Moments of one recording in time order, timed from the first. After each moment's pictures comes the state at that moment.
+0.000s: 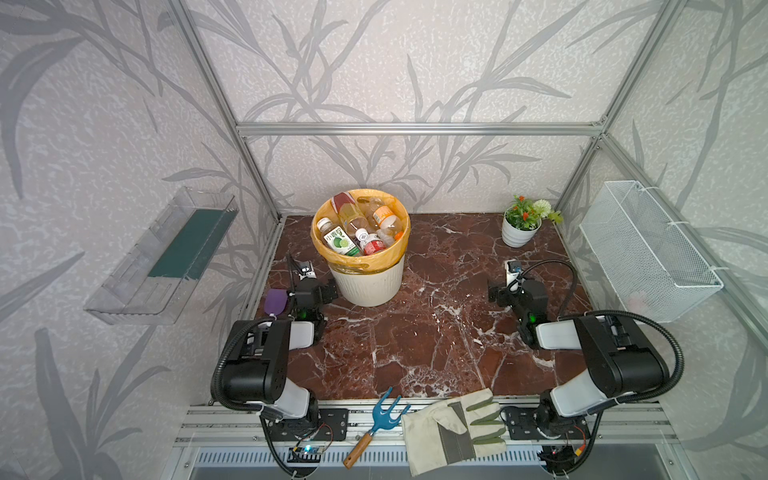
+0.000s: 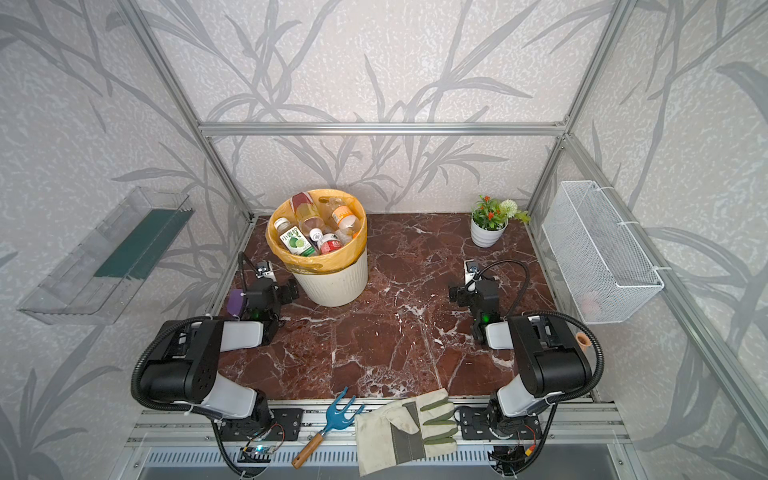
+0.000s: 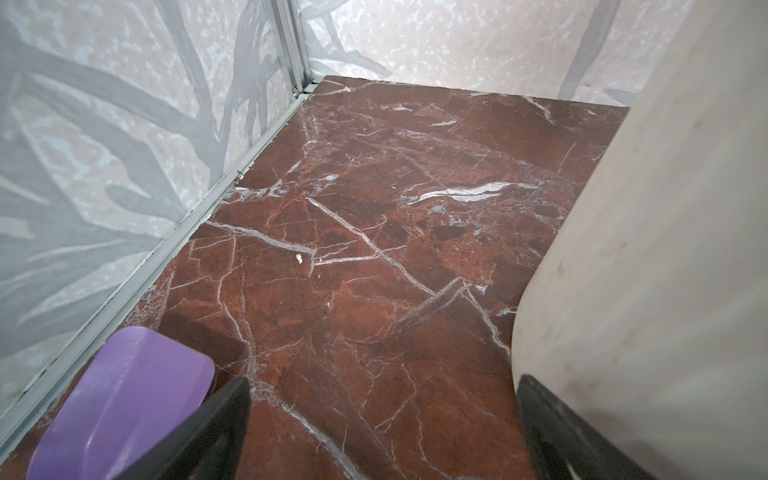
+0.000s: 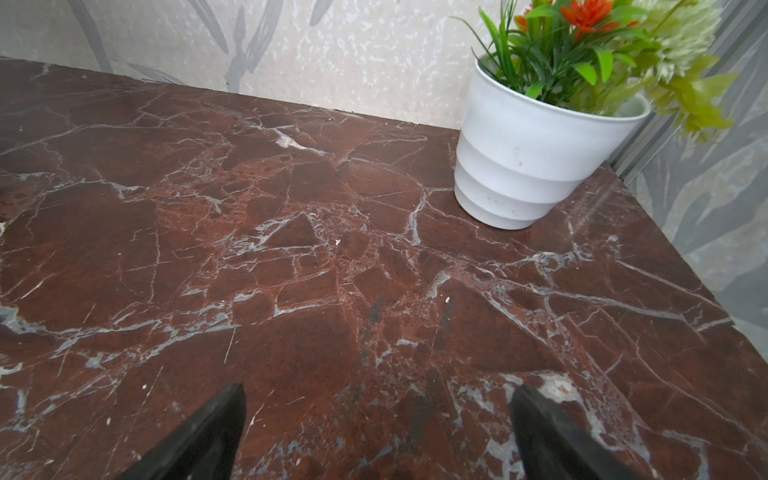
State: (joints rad) left arm 0.01 1.52 0.40 0.68 -0.27 -0.10; right arm 0.11 1.57 0.37 0.85 0.03 -0.09
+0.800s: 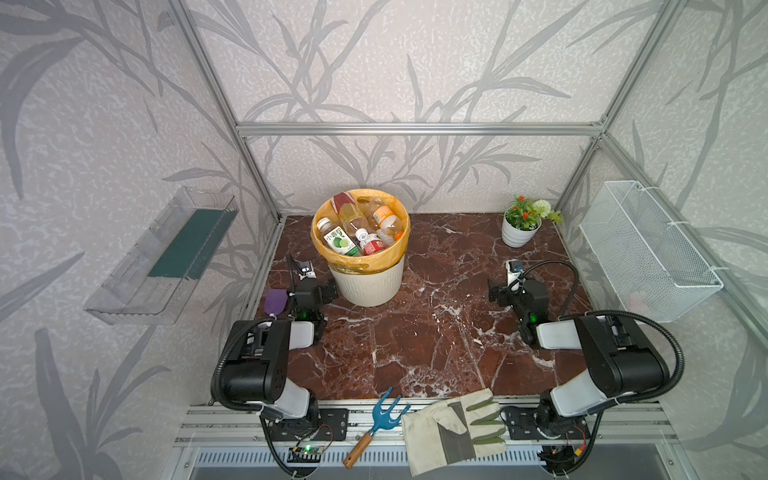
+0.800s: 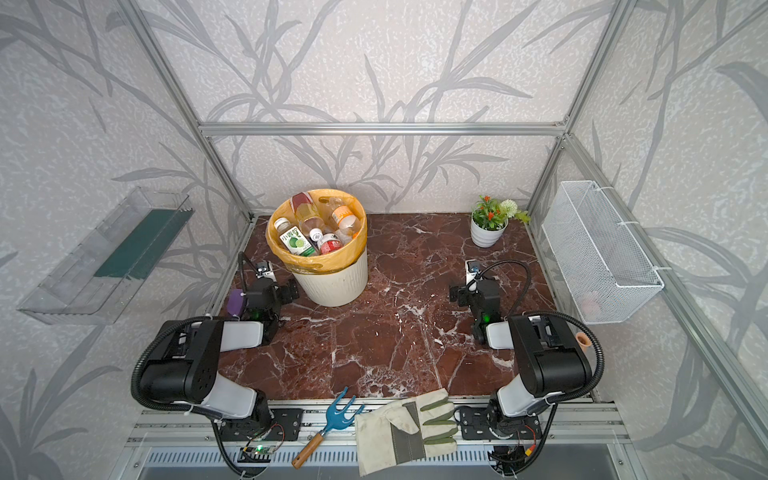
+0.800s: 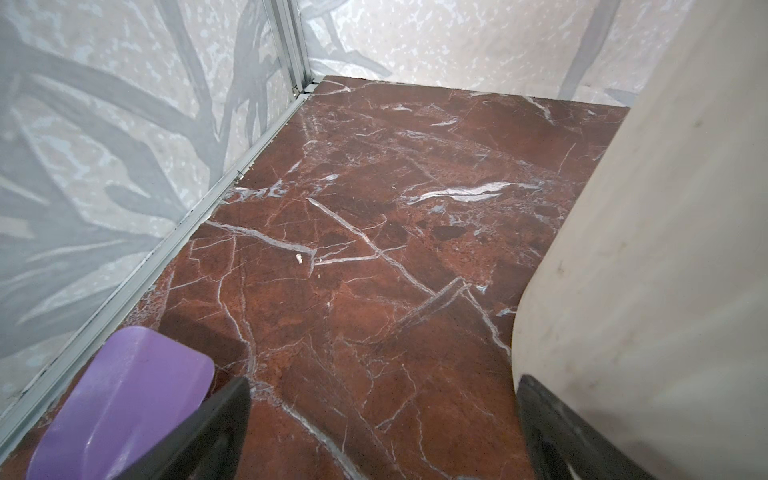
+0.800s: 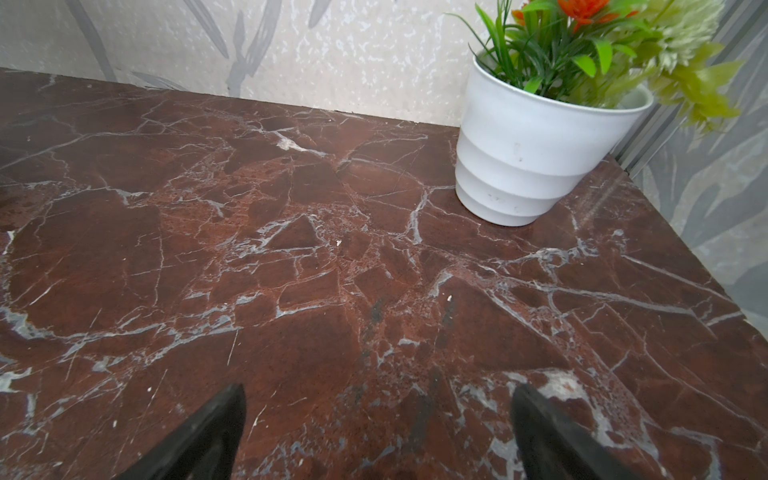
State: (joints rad) left arm 0.01 1.52 0.40 0.68 -0.27 -0.10; right arm 0.11 1.57 0.37 0.85 0.03 -0.07
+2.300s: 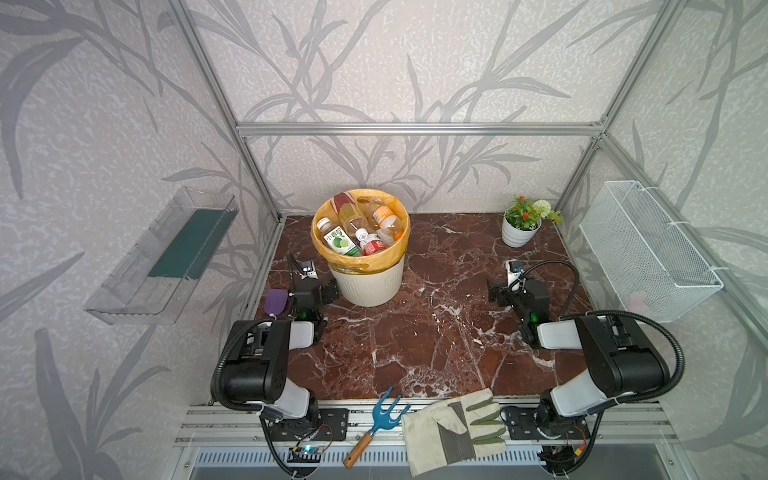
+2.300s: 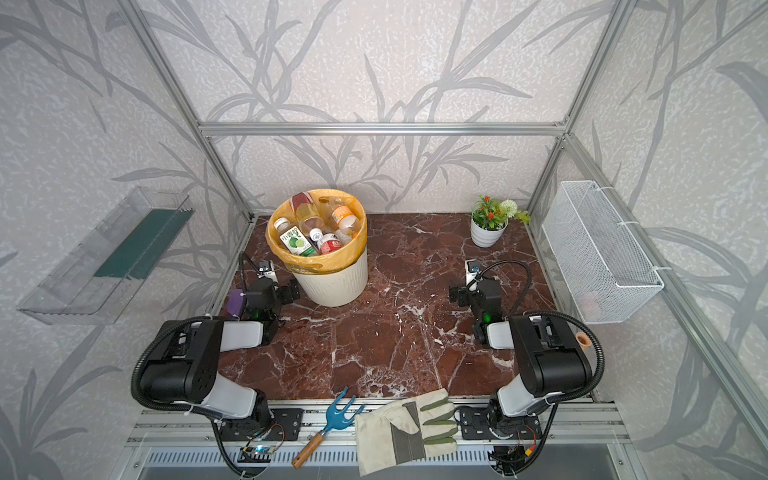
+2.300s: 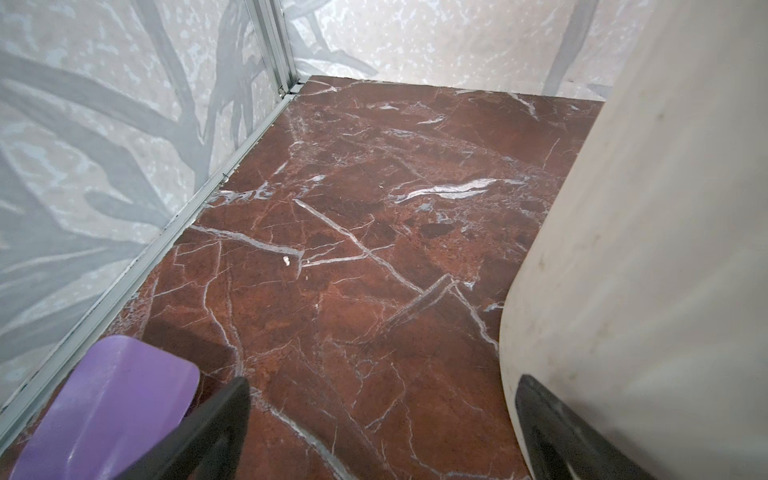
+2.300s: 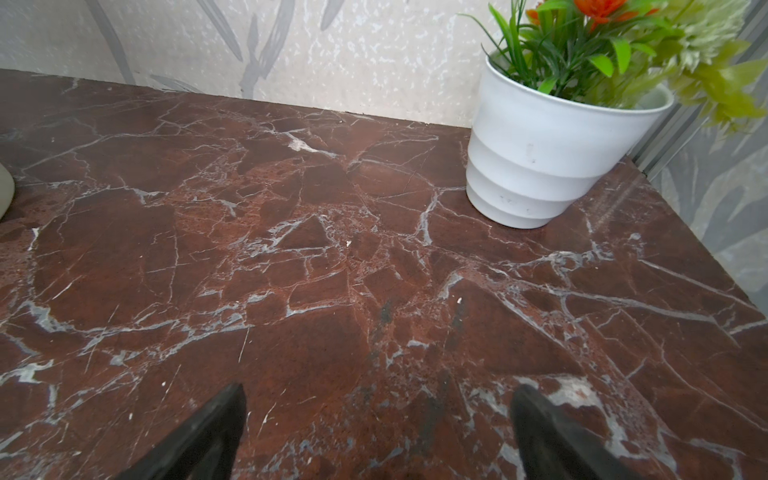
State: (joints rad) left arm 0.01 1.52 0.40 0.69 -0.24 -0.08; right arm 0.10 1.57 0.37 0.85 -0.03 -0.07
